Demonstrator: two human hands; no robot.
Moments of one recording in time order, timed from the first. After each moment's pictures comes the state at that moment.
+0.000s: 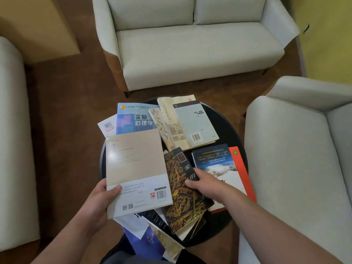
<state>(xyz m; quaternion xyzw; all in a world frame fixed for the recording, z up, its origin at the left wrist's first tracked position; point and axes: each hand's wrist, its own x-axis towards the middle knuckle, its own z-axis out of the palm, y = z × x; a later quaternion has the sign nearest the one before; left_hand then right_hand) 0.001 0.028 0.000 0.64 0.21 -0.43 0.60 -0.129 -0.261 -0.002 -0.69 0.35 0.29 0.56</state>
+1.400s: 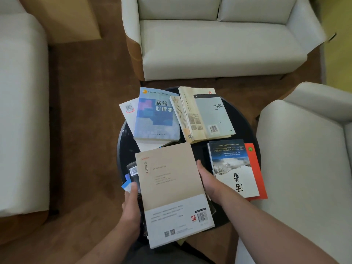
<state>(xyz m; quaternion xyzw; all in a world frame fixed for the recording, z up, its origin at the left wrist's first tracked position) -0.093 0.040 -0.069 0.61 0.36 -0.40 0.58 -0.126 -0.206 -0.001 -0.55 0.44 0.30 0.64</state>
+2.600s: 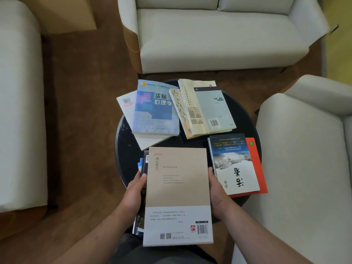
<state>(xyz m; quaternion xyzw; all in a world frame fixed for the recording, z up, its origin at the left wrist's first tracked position) -0.067 0.032 -0.052 0.66 0.14 -0.46 0.57 -0.167 -0.185 -0.009 -0.37 0.51 0.13 0.76</state>
